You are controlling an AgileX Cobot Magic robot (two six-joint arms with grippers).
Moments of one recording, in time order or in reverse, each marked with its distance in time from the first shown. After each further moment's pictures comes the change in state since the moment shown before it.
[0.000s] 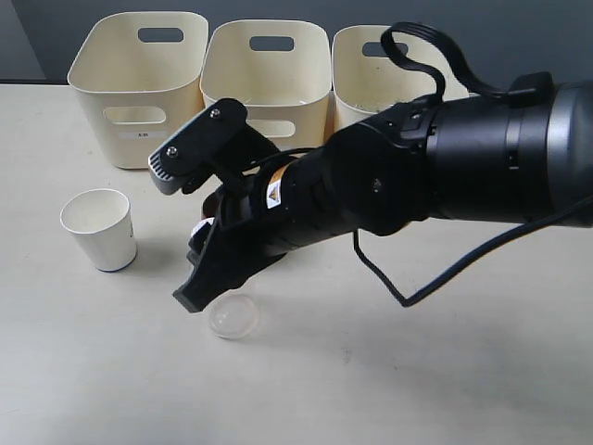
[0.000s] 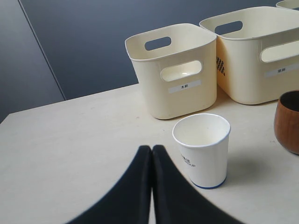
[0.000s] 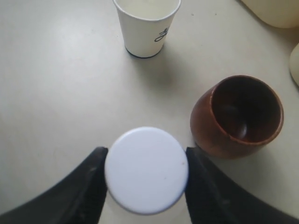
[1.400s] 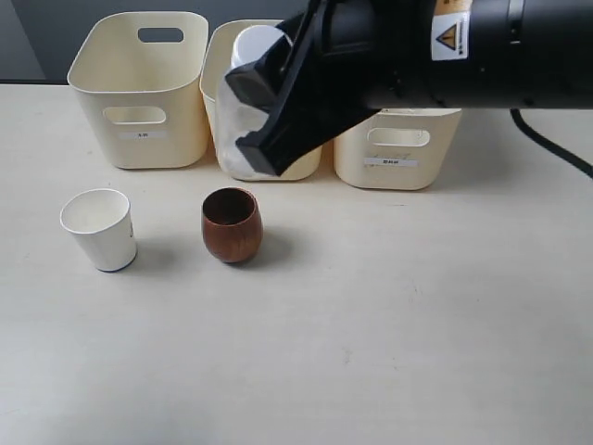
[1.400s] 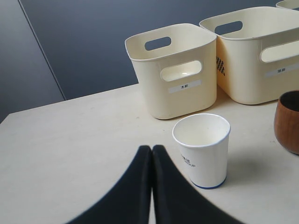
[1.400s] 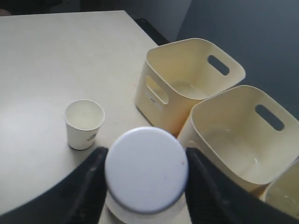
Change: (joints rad) left arm 0.000 0.000 0.000 0.000 0.000 0.000; right arm -0.042 -0.420 0.000 -0.448 0.014 0.277
